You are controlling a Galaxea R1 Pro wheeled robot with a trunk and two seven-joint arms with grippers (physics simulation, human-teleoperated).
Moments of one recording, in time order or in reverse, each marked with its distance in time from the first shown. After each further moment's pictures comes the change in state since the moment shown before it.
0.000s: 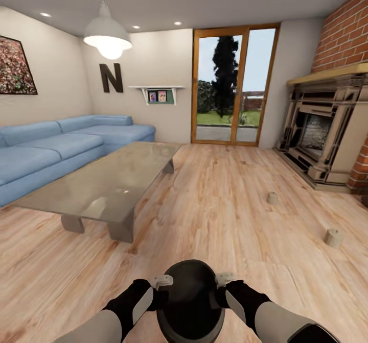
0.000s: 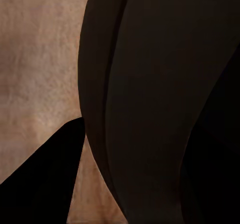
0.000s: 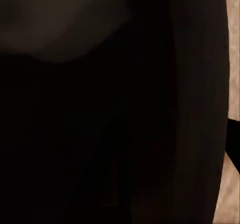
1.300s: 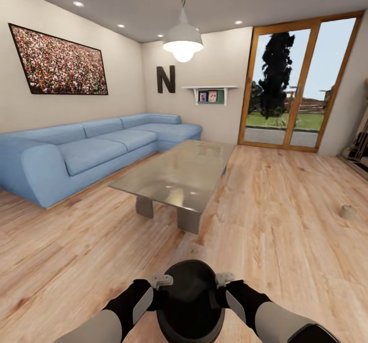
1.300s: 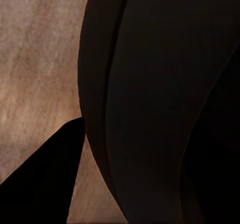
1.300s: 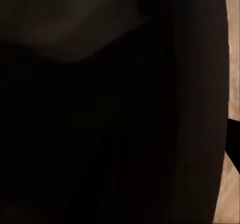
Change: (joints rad) left arm 0.000 0.000 0.000 0.000 -0.001 0.000 0.000; right arm 0.000 -0.001 0.003 0.000 -0.005 -0.001 0.001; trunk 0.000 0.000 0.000
